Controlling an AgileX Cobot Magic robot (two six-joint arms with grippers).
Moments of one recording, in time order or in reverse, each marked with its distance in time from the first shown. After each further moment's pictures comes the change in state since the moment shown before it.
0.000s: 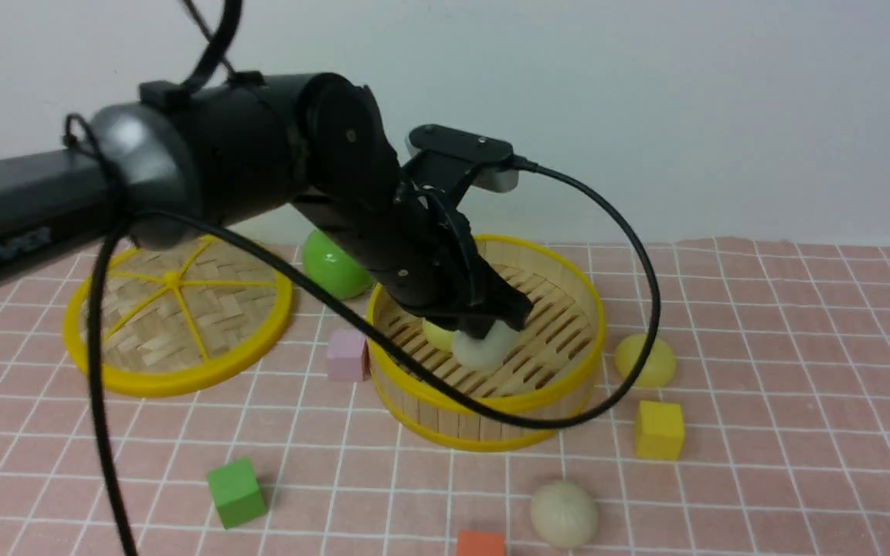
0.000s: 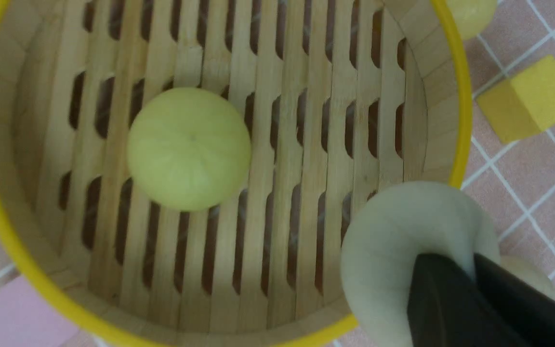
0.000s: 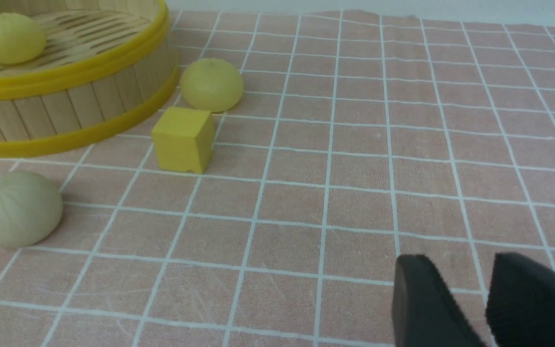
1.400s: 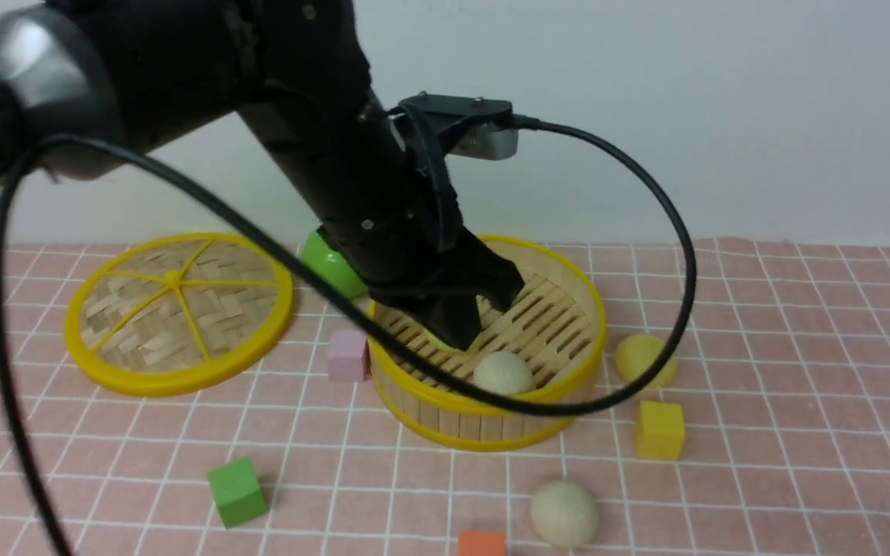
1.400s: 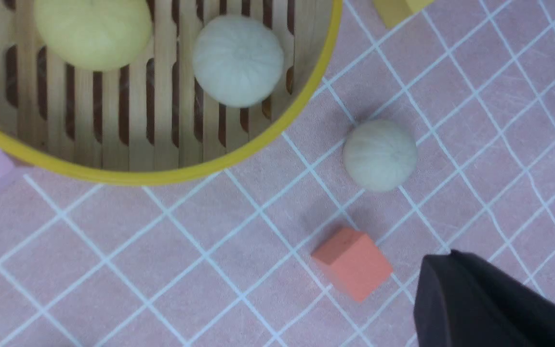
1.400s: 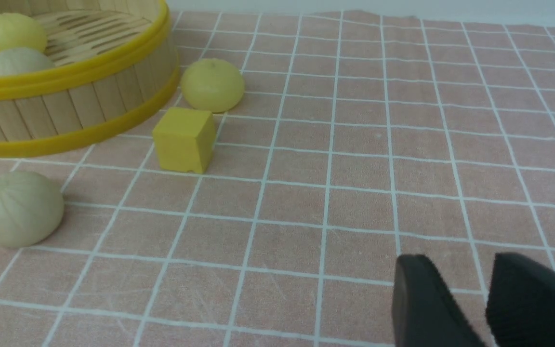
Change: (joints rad) right arm 0.000 0.000 0.000 0.000 0.000 0.000; left arm 0.000 -0.197 -0.037 -0.019 0.364 -0.070
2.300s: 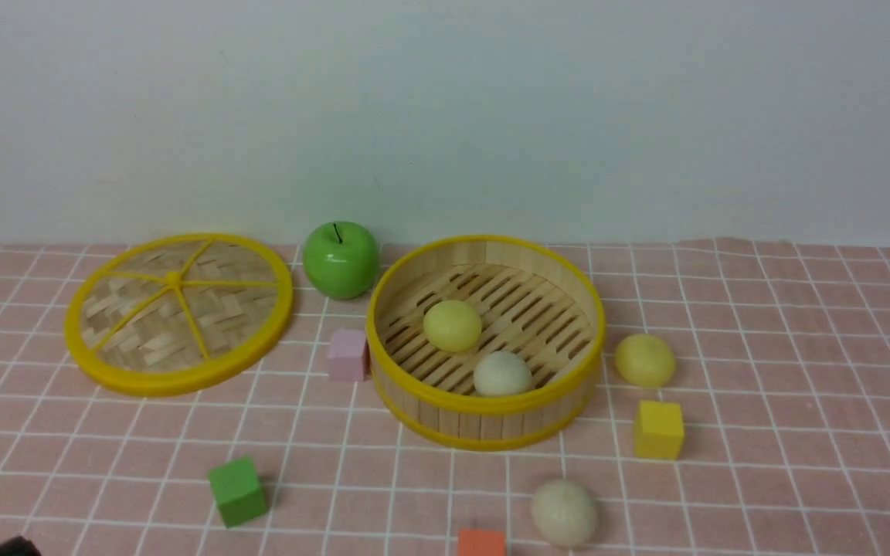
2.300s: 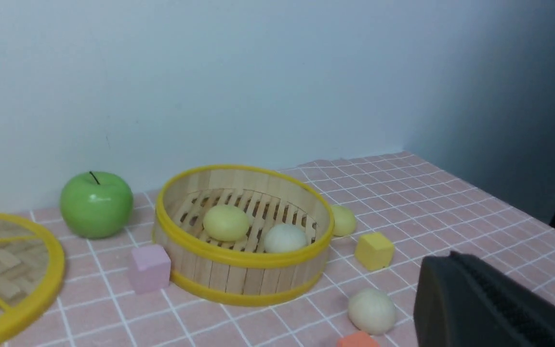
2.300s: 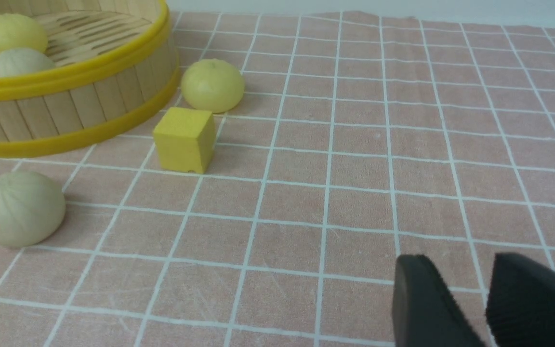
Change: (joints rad) right arm 0.000 0.000 0.000 0.000 0.000 0.000; left arm 0.000 -1.701 1.387 0.036 -0.841 -0.112
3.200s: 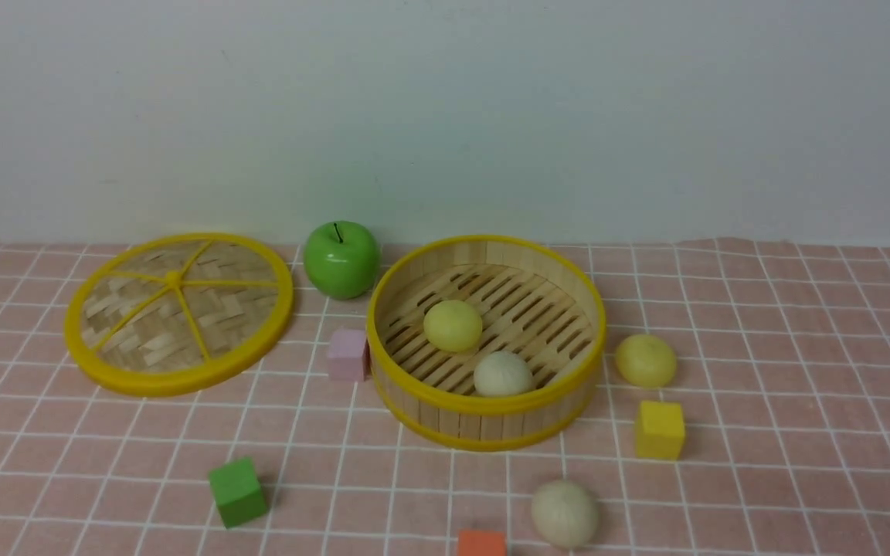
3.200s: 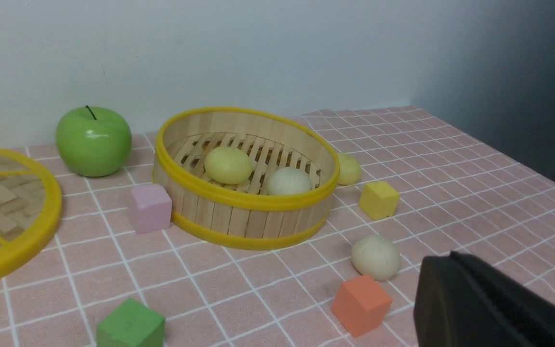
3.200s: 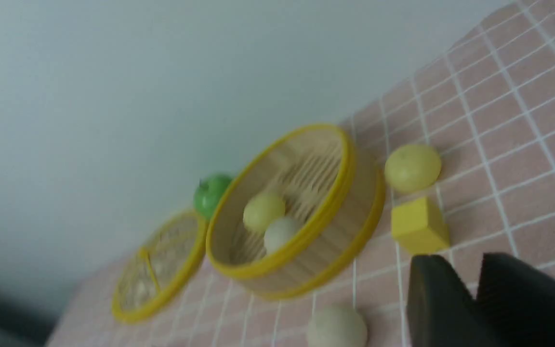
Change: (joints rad) right arm 0.047 0.110 -0.172 0.577 0.015 0.111; left arm 0.000 -0.008 0.025 0.017 0.081 -0.022
